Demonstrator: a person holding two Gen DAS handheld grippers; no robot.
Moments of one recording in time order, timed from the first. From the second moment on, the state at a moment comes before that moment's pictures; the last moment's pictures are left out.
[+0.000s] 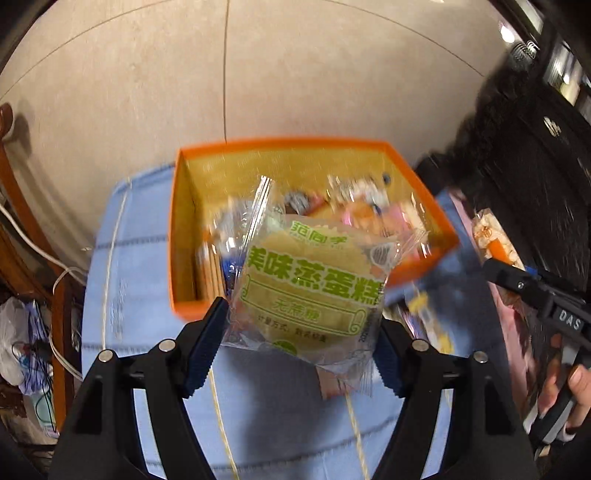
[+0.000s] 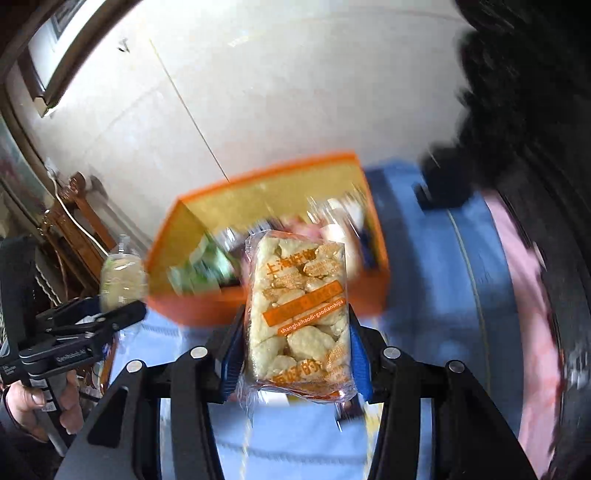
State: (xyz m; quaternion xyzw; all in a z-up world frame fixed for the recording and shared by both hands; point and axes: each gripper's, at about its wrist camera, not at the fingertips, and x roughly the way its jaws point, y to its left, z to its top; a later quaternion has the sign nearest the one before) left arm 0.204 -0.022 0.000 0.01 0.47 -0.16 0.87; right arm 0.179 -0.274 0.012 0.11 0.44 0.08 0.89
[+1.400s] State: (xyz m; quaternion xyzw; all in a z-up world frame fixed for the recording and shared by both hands) left arm 0.188 -0.079 -0.032 0.08 0.50 -0.11 0.86; right arm 0.127 -0.352 -0.081 0.17 0.52 -0.03 0.84
